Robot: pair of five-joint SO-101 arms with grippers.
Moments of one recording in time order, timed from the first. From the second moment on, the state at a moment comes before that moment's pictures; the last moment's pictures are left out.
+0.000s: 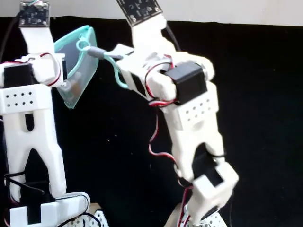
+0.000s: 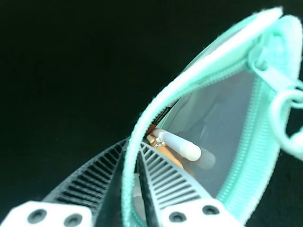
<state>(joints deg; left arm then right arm) -17.5 -2.0 -4.6 75.6 -2.1 -34.2 8.9 -62.1 100.7 3.3</state>
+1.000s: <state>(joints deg) 2.2 -0.7 -17.7 76.7 -2.4 -37.5 -25.6 -35.6 100.7 4.6</state>
